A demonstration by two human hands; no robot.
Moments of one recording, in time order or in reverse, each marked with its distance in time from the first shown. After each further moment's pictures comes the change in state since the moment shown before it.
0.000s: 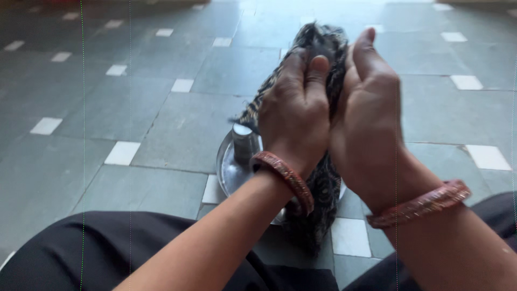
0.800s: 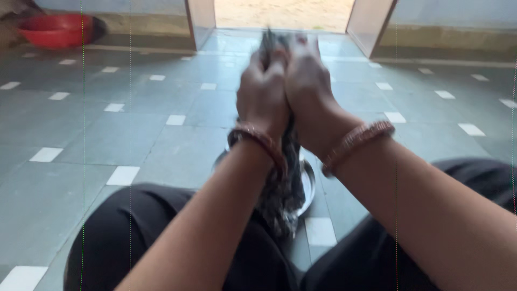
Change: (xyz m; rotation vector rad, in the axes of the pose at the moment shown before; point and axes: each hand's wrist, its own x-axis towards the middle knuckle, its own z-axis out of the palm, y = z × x) left_hand -0.012 0.107 -0.097 -0.284 -0.040 -0.184; right_hand -0.026 -0.086 0.126 -0.289 0.318 0.018
